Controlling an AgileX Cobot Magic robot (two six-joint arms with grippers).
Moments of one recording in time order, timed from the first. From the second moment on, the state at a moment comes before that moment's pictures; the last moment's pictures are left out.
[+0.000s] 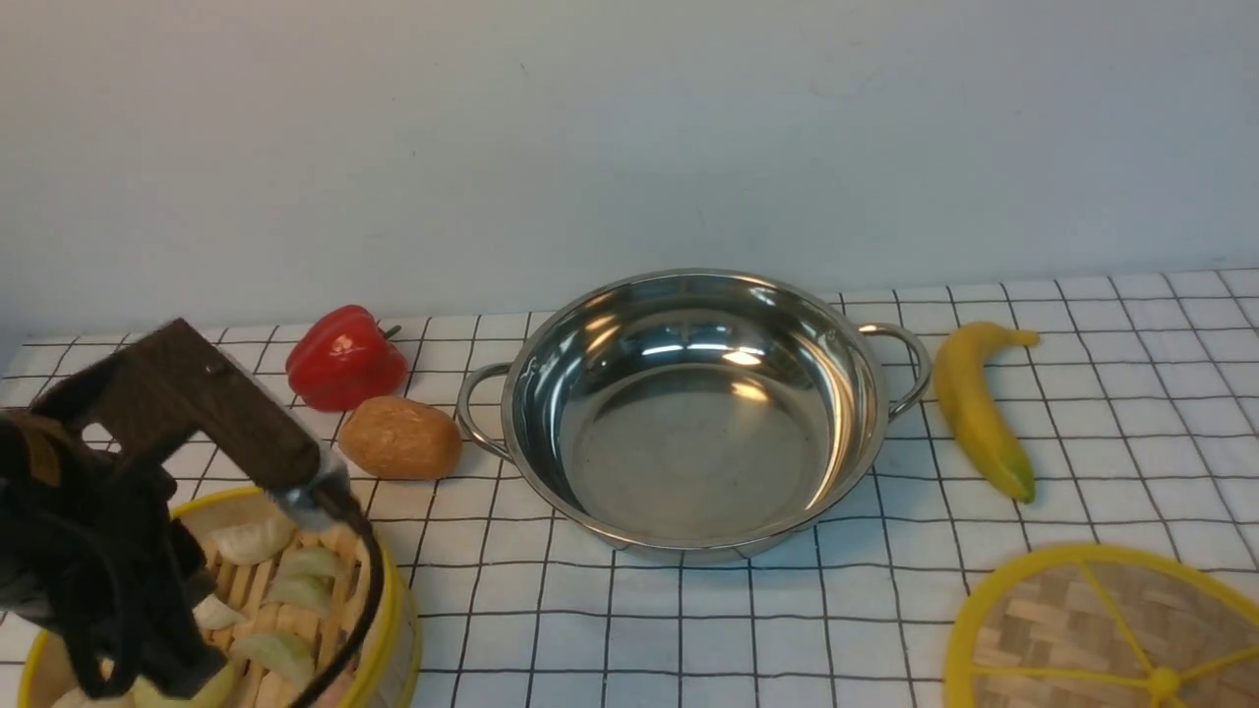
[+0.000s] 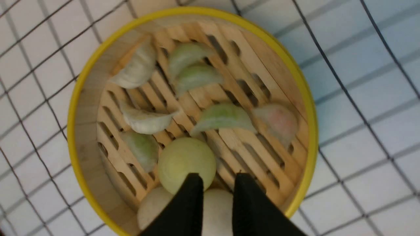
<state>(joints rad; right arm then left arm) 0.08 0.03 0.01 0.04 0.32 0.02 -0.24 1.12 -0.90 0.17 1.07 0.48</state>
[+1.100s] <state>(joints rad) 0.08 0.03 0.01 0.04 0.32 0.02 -0.26 1.29 -0.90 -0.25 0.94 0.26</state>
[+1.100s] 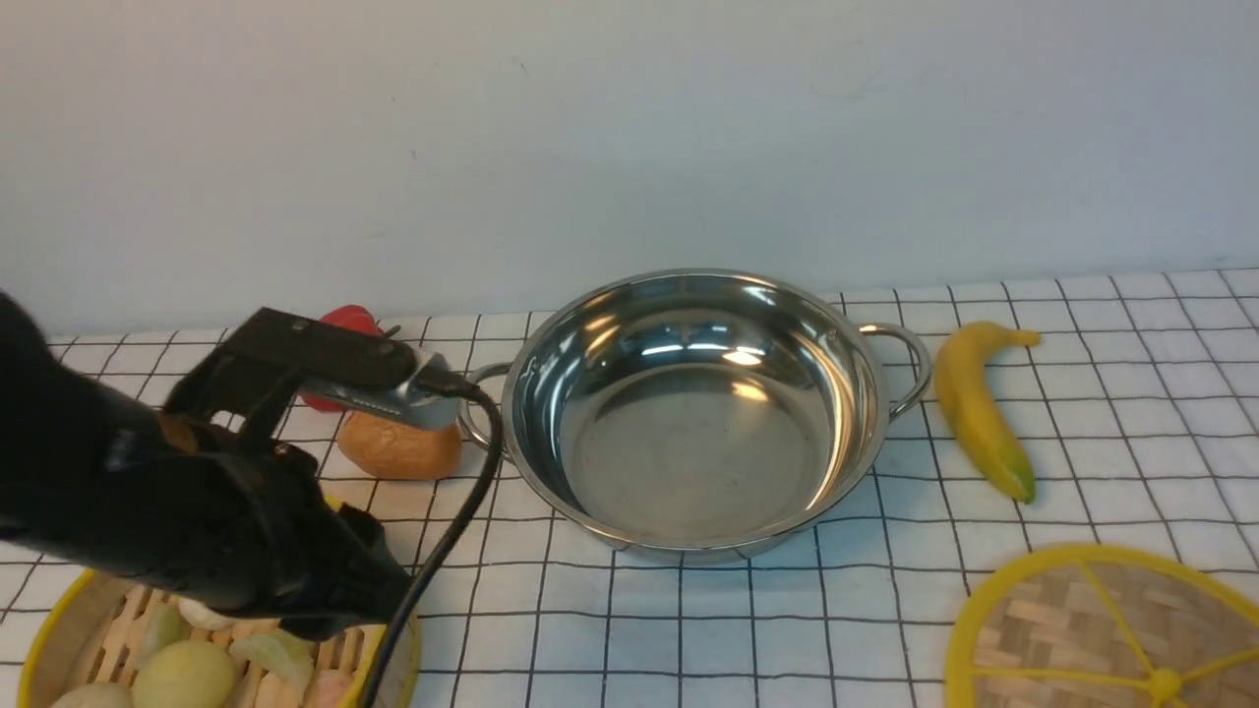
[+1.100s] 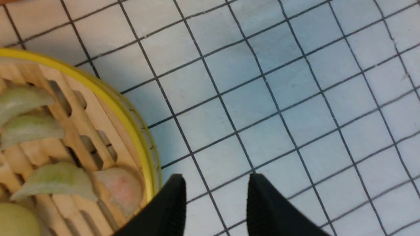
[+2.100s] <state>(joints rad) 0.08 0.03 0.01 0.04 0.32 0.02 -0.26 1.56 -0.90 0.01 0.68 -0.30</state>
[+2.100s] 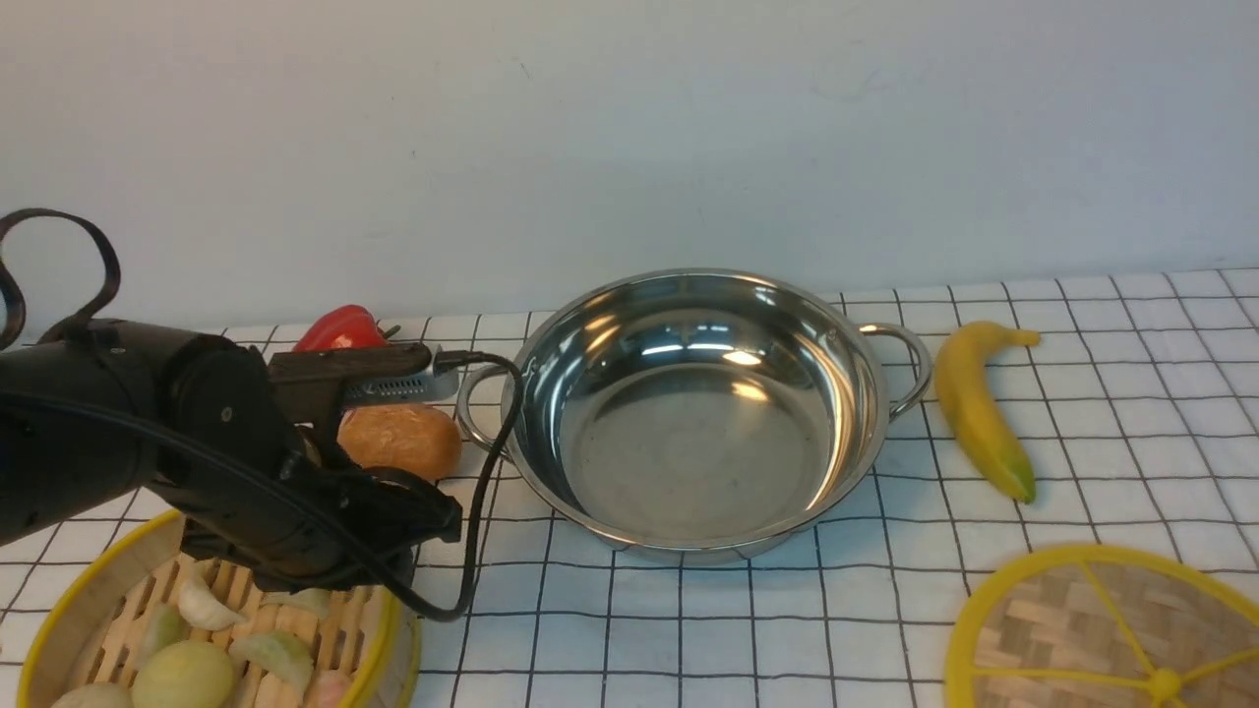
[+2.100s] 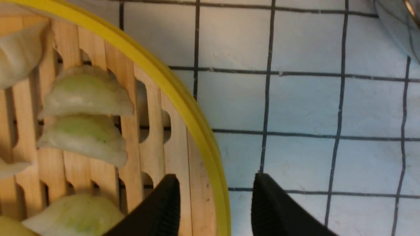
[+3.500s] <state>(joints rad) 0.08 0.03 0.01 0.04 0.32 0.02 -0.26 1.63 -1.00 0.01 0.88 -0.24</state>
